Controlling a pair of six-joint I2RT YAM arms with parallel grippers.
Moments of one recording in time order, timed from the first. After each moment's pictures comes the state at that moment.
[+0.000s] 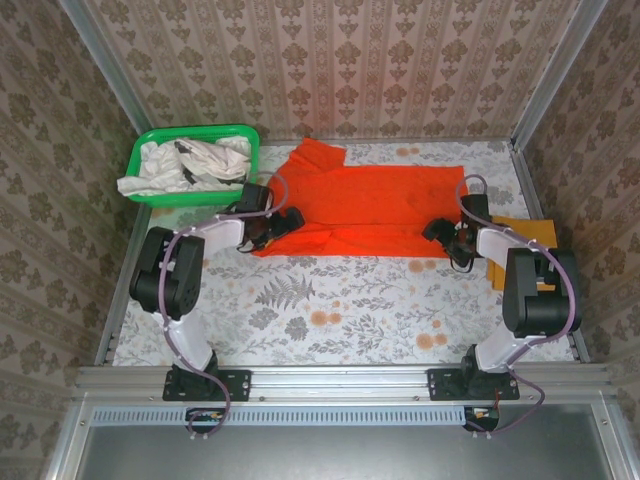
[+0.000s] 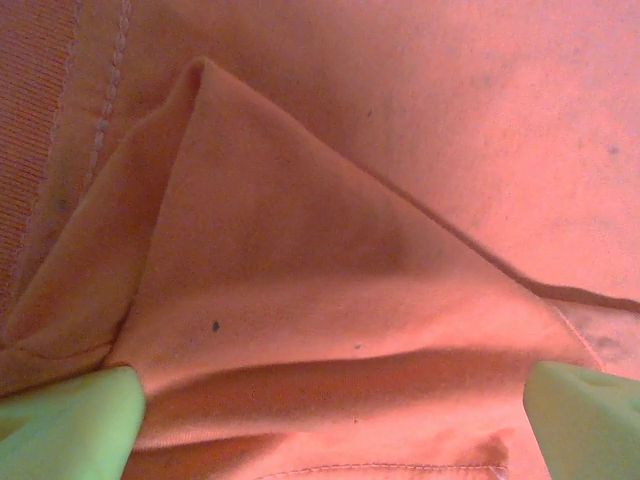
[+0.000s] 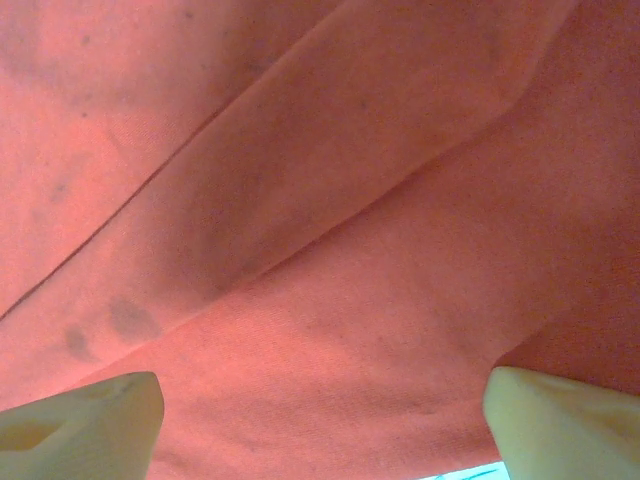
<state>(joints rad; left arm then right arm) -0.37 1.80 1.03 -0.19 0.24 -0.70 -0.09 1.62 0.82 -0.29 -0.19 0.64</state>
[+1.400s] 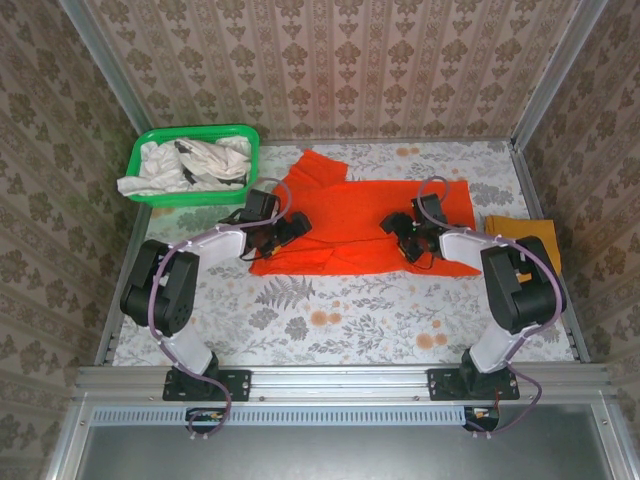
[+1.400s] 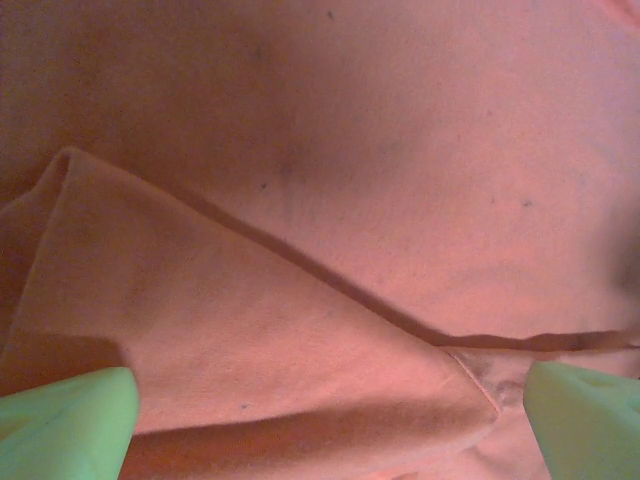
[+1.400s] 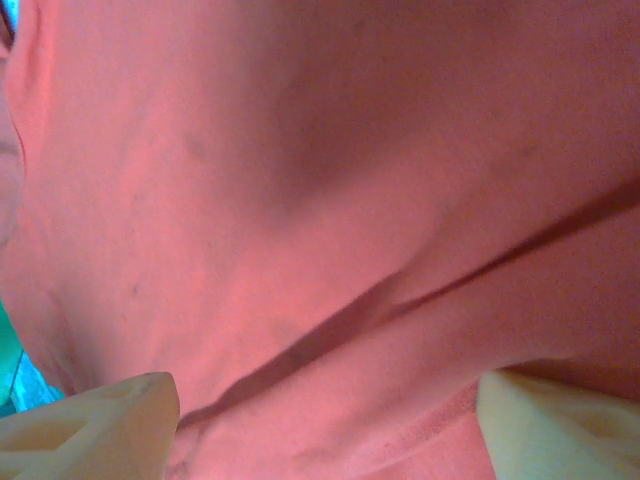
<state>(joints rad) -0.44 1.70 0.96 -0.19 0.24 -0.83 0.22 1.70 0.87 -0.07 -0.22 1.08</state>
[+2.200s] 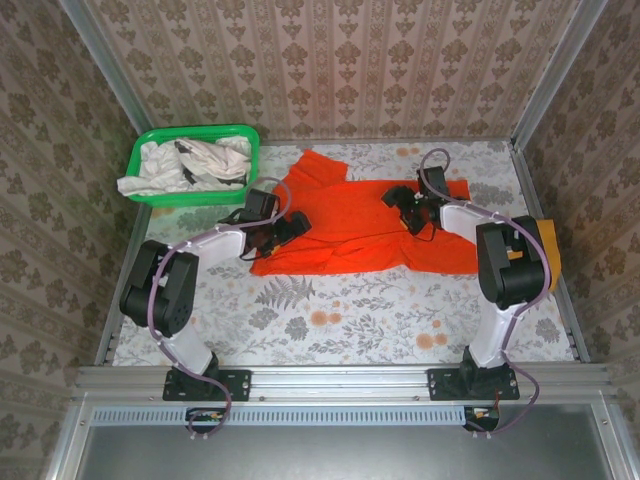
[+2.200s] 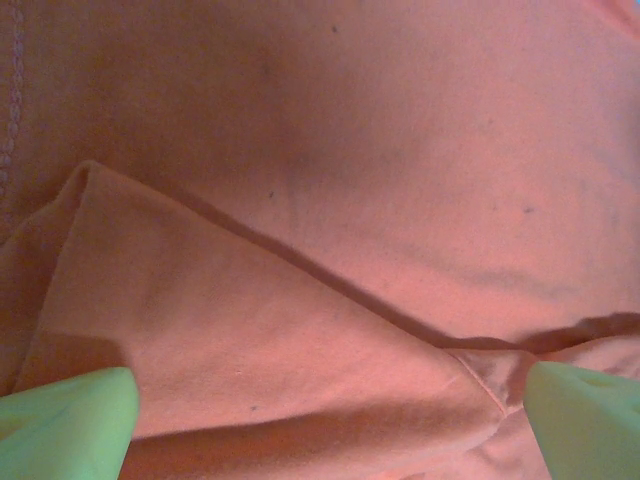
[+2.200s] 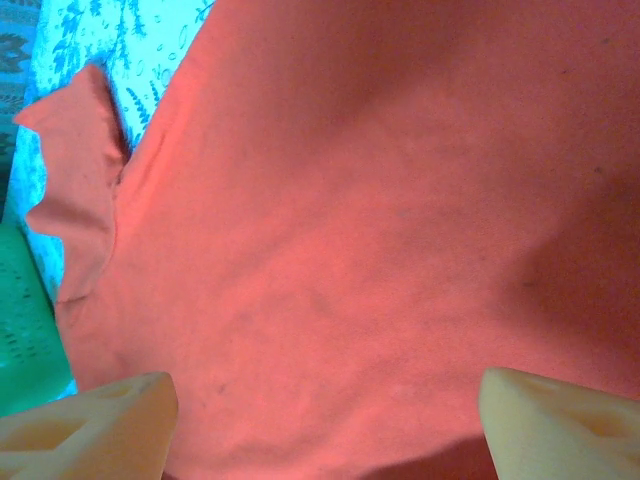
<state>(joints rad) -0.44 1.69 0.96 -0.19 0.22 -0.83 0.15 1.85 1.13 -0.14 -0.29 0.96</state>
